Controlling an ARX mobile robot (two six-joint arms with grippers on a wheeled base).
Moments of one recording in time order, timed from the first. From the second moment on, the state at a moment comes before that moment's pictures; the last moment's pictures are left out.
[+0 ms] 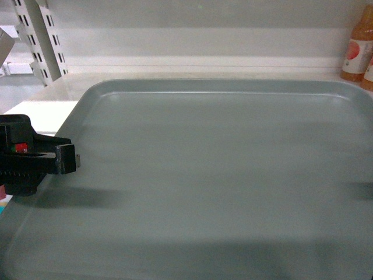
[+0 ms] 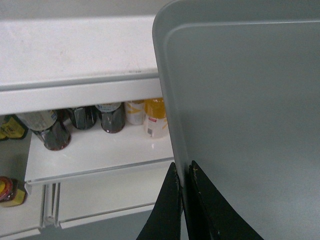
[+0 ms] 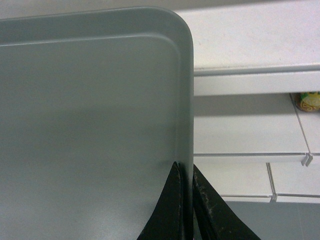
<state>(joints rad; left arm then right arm) -0.27 1.28 0.46 0.37 -0.04 -0.10 0.20 1.24 0.50 0.24 0.07 0.19</state>
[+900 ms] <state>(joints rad) -0.27 1.28 0.46 0.37 -0.03 -0.10 0.20 1.24 0.50 0.24 0.07 0.19</state>
